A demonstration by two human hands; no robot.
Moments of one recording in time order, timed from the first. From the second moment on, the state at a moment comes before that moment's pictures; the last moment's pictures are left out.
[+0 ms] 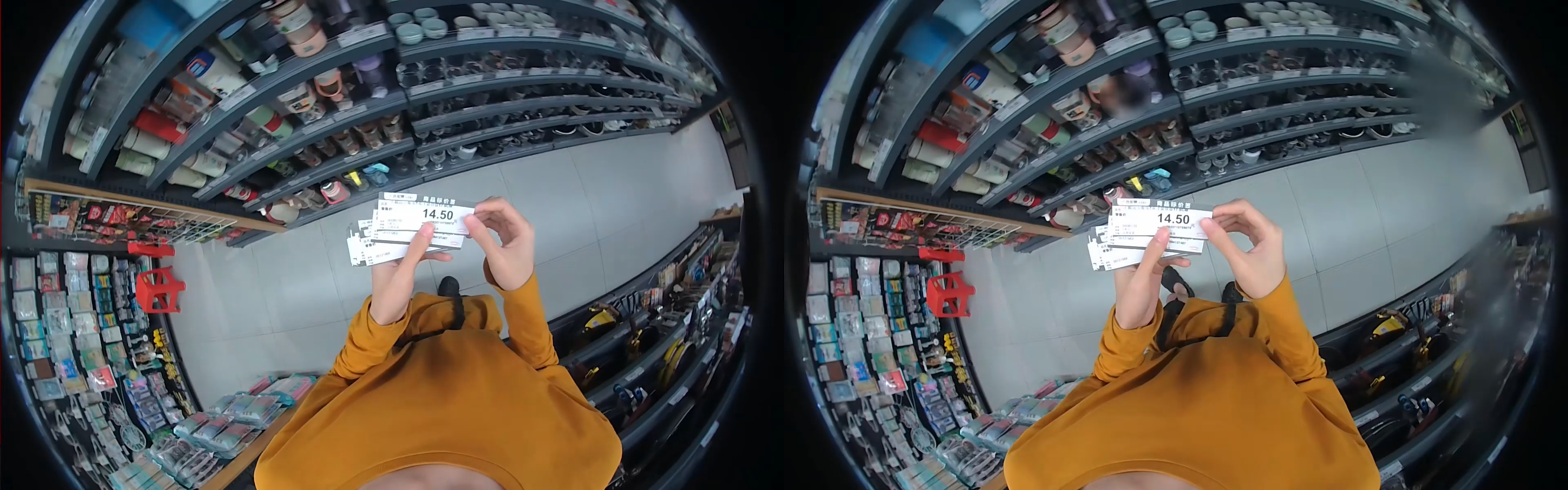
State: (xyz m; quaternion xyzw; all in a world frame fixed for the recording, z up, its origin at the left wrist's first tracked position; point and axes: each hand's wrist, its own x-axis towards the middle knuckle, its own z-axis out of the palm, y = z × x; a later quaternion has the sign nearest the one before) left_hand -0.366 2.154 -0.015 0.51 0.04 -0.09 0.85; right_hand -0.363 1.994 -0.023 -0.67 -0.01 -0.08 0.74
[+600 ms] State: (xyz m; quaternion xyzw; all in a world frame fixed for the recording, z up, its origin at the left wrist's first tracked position) left_hand -0.395 2.086 -0.014 0.57 0.03 -0.07 0.82; right_hand -0.391 1.931 -0.029 -0.67 -0.01 -0.06 0.74
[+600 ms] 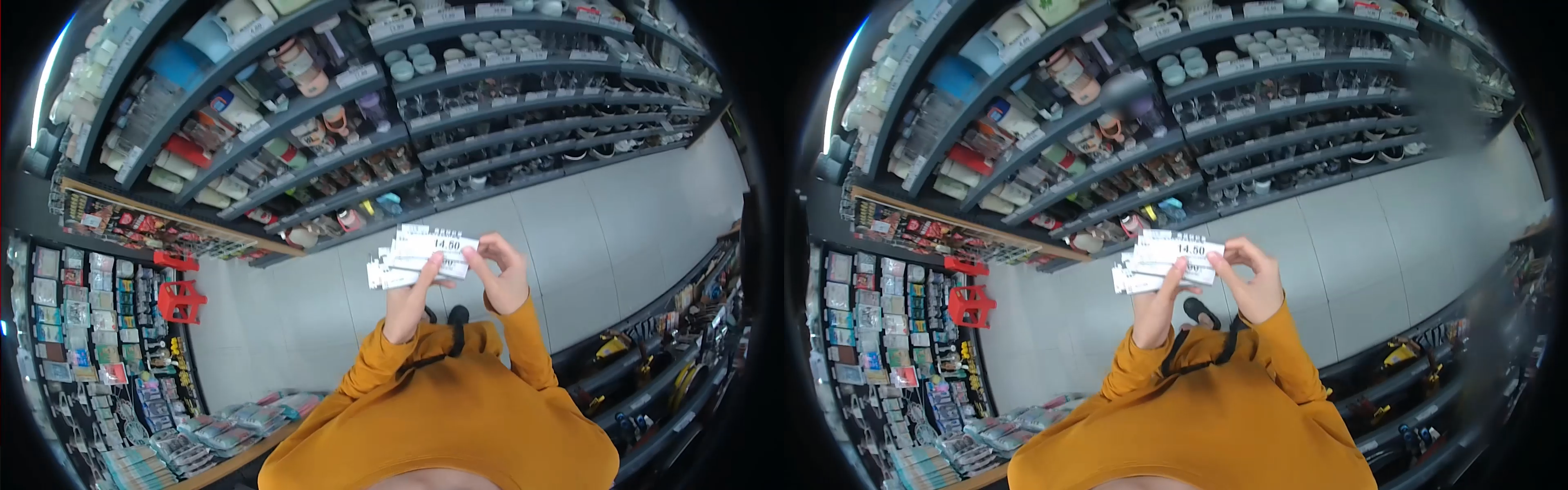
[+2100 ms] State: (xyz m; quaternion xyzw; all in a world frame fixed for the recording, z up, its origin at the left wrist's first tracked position) left_hand -0.223 1.512 -0.112 0.49 -0.30 -0.66 0.49; right_hand -0.405 1.448 -0.121 -0.61 0.41 -0.36 0.57
